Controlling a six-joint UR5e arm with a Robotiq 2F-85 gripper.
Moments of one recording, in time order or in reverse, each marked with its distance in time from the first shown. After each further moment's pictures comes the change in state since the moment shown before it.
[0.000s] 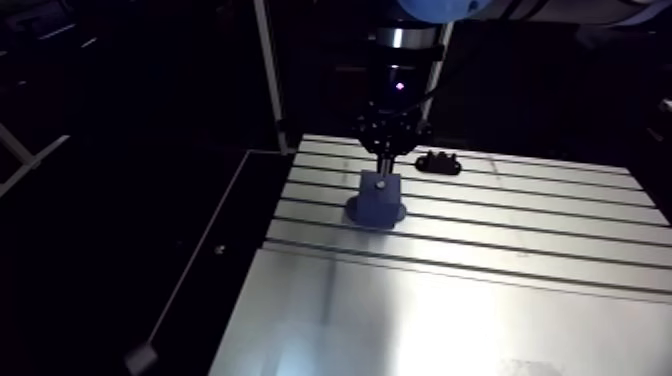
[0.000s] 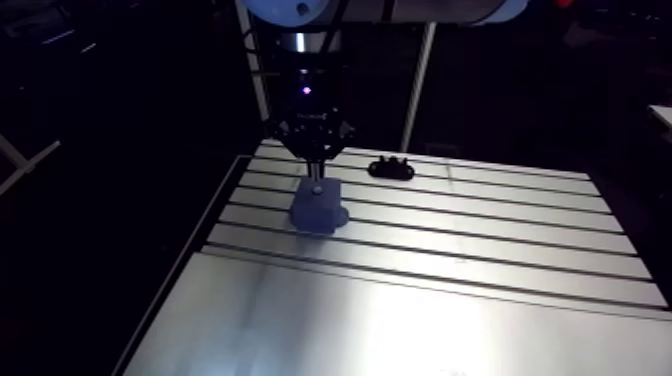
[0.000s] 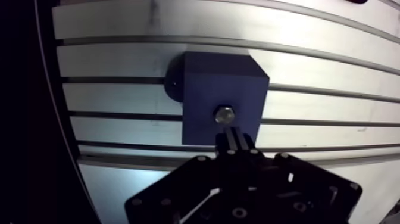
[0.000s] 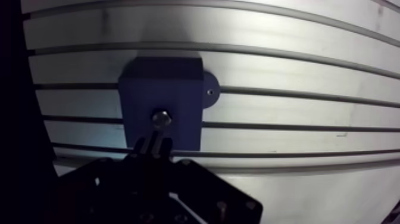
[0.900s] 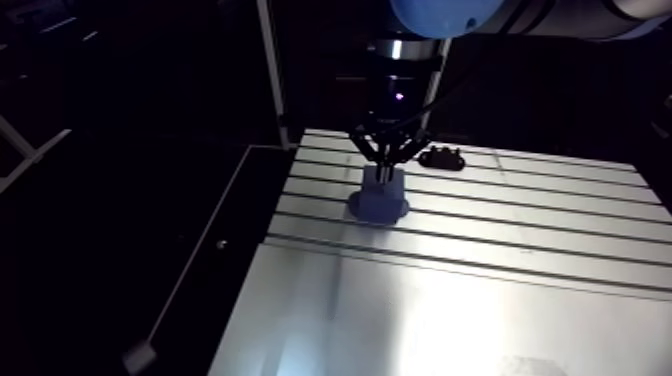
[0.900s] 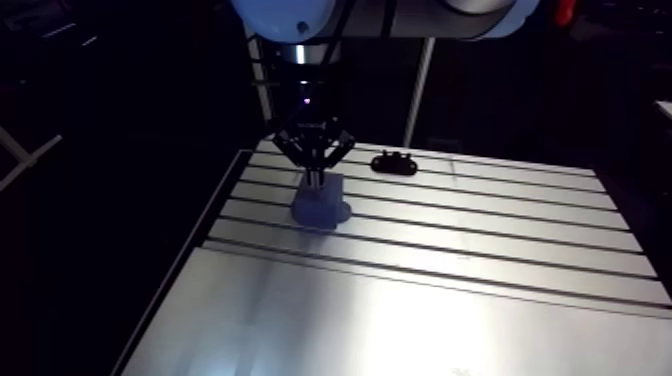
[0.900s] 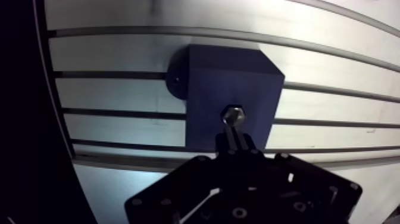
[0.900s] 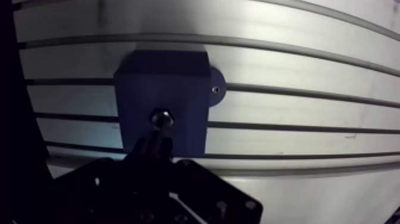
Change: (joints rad) arm 0.008 0.017 0.027 -0.019 0.002 -0.006
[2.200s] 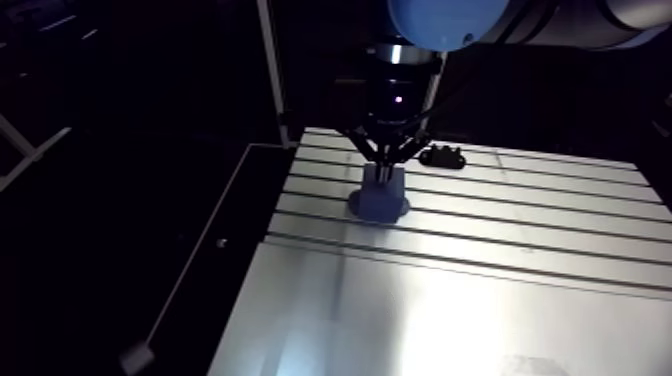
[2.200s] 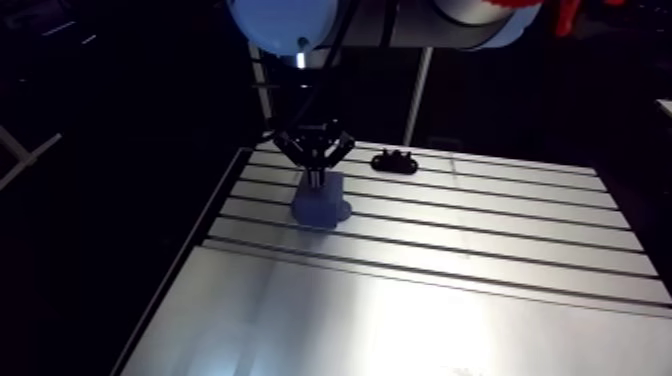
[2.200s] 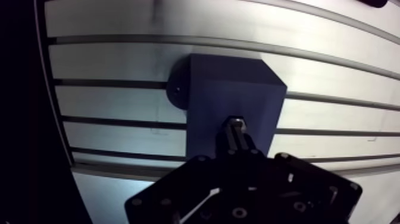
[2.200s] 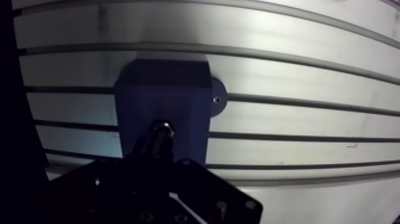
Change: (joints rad) arm 0.000 0.005 0.019 -0.056 0.000 -0.006
